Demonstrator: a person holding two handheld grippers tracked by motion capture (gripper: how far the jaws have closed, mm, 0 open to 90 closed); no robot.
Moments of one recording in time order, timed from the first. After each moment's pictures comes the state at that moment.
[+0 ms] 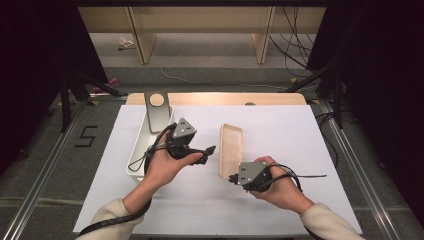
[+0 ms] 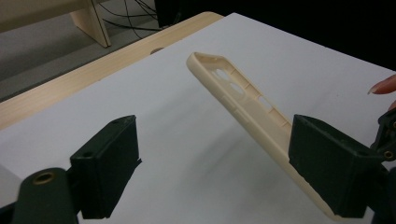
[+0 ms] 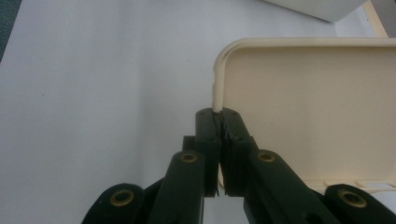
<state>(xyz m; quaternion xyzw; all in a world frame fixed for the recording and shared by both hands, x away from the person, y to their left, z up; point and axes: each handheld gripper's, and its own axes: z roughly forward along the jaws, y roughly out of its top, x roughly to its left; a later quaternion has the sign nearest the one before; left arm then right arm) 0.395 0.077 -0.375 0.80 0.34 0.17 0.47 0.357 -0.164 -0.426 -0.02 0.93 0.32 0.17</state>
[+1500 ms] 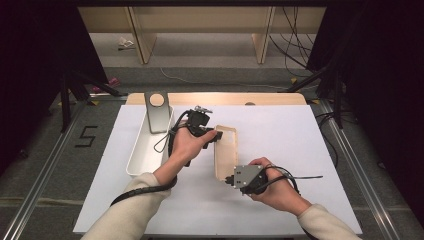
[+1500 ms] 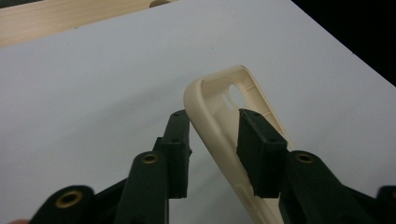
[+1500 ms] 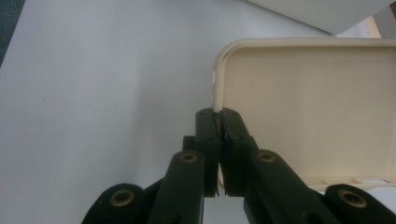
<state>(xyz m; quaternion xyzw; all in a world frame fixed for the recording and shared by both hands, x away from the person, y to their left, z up) 0.455 0.041 -0.383 0.79 0.45 0.08 0.41 0.351 -0.154 -0.424 -0.04 0.93 0.31 0.19</state>
